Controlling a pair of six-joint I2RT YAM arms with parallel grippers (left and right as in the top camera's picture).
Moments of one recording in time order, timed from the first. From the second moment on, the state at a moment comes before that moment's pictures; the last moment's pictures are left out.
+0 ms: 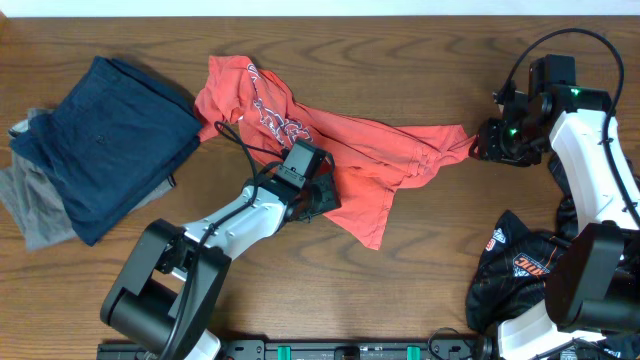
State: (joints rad) left arm -0.54 1.73 0.86 -0.24 0.21 -0.83; right arm -0.11 1.76 1.41 -1.05 -0.24 0.03
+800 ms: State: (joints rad) left arm -0.27 1.13 0.84 -0.97 0.18 -0.53; right arm -0.09 1.76 1.41 -1.20 -0.28 -0.09
